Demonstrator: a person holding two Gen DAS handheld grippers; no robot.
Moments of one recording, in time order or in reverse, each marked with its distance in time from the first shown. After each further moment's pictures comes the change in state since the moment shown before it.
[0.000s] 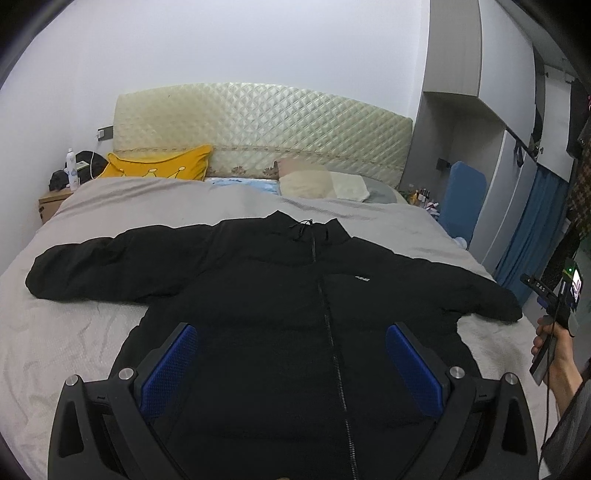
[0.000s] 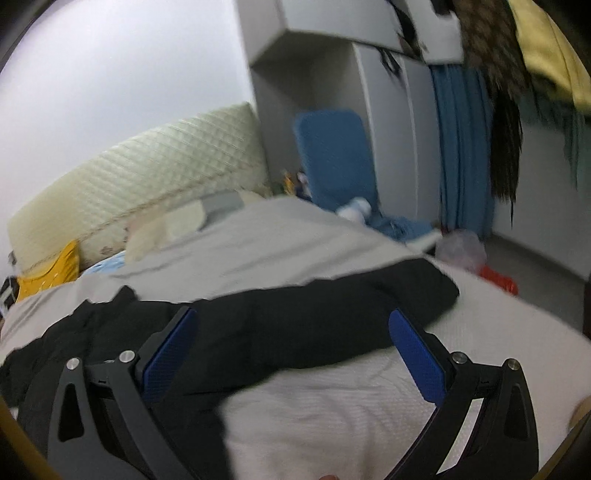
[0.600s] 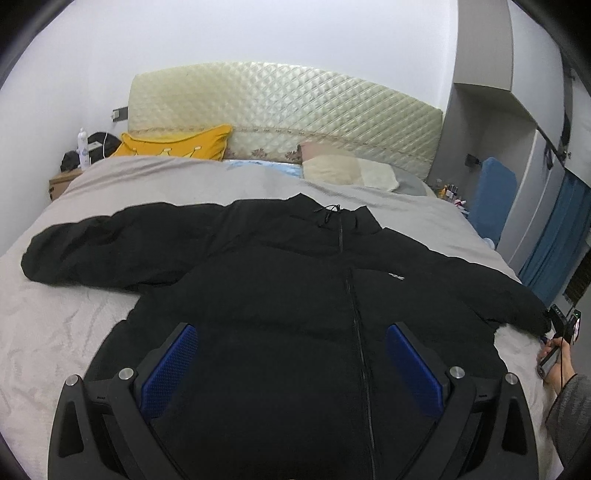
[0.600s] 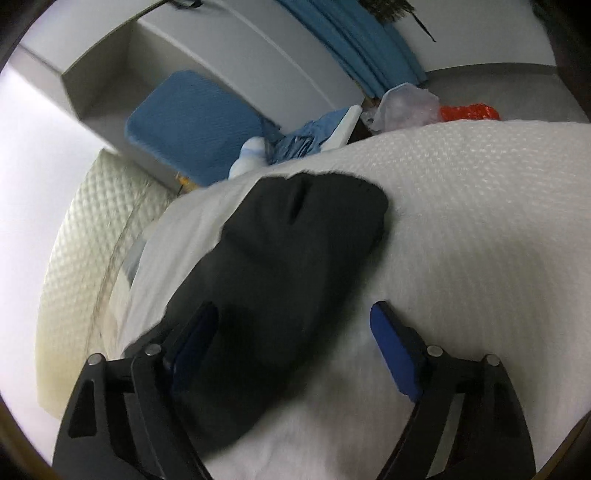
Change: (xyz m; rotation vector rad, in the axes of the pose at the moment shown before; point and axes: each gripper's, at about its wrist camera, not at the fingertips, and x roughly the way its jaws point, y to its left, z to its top) left arm 0.083 0.010 -0.002 -0.064 0.038 0.076; right arm 0.170 -0.208 -0.027 0.630 0.117 0.006
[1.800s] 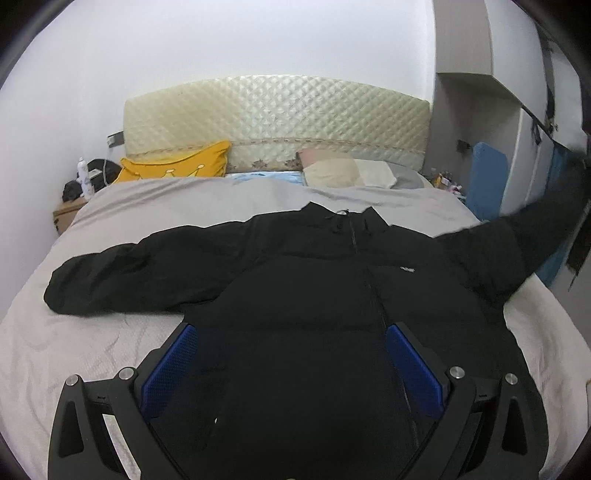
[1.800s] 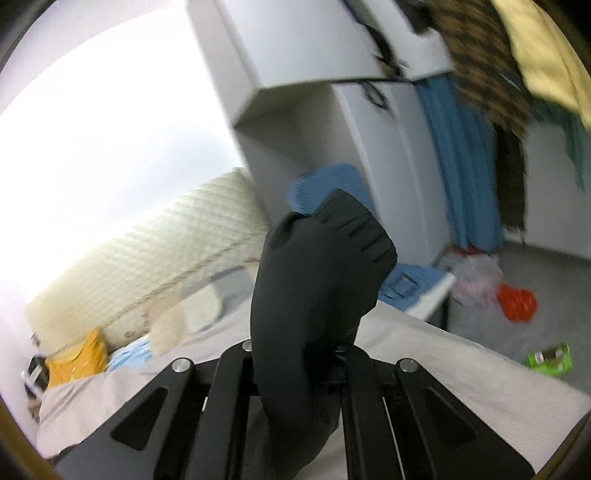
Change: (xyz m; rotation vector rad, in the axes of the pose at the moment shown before) left arm -0.056 0.033 0.007 0.133 -0.009 0.014; right arm -0.246 0.330 0.001 -0.572 -0.233 0.179
